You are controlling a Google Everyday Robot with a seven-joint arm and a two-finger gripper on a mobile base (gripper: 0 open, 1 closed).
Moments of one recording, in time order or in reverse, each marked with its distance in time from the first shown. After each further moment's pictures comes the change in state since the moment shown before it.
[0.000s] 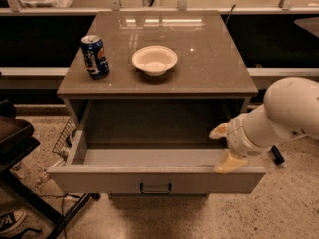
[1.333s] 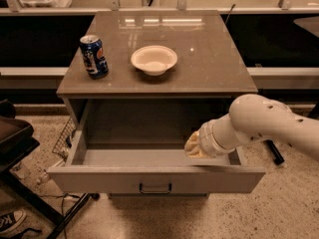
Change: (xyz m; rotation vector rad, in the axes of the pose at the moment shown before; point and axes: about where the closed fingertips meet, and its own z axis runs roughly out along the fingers) arm -0.038 -0.027 0.091 0.026 -0.139 -0.140
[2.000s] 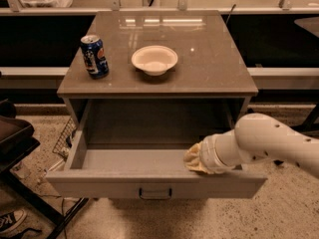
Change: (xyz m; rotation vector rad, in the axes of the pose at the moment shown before) arm 0.005 0.043 0.018 -0.003 -0.056 0.091
